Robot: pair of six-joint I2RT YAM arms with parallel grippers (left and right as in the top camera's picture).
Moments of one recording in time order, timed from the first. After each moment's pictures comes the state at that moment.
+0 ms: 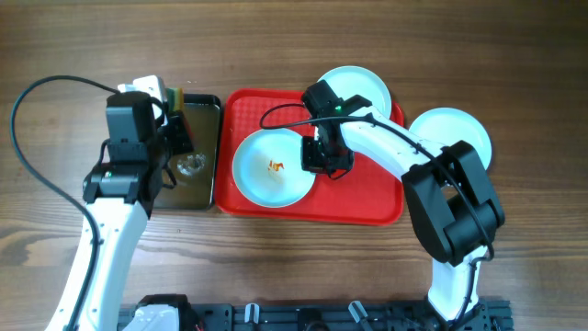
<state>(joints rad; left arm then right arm) -0.02 1.21 0.90 -0.44 0.01 -0.23 0.54 2.05 1.37 -0.82 -0.24 0.55</state>
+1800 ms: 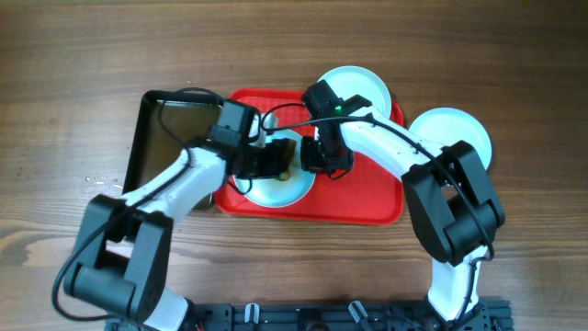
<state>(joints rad) -0.38 1.71 0.92 -0.35 0.47 -0.41 0.54 2.05 1.37 -0.82 -0.24 0.56</state>
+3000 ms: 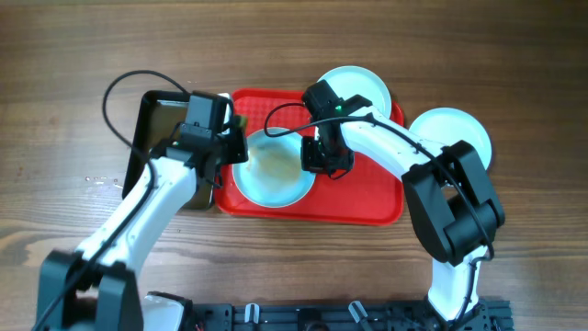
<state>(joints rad) -0.27 1.49 0.93 -0.47 0.05 -0.36 0.54 2.05 1.37 -0.82 -0.24 0.55</state>
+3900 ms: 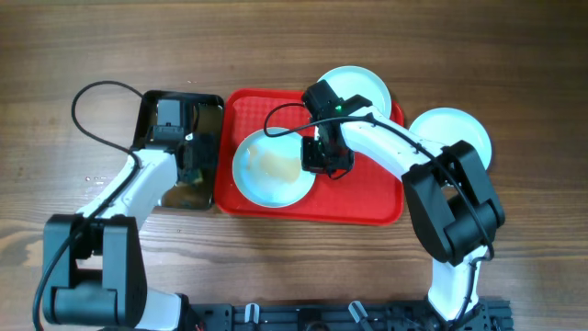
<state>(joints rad) -0.07 1.64 0.87 -0.39 -0.15 -0.26 0.54 2.05 1.37 -0.82 -0.24 0.54</state>
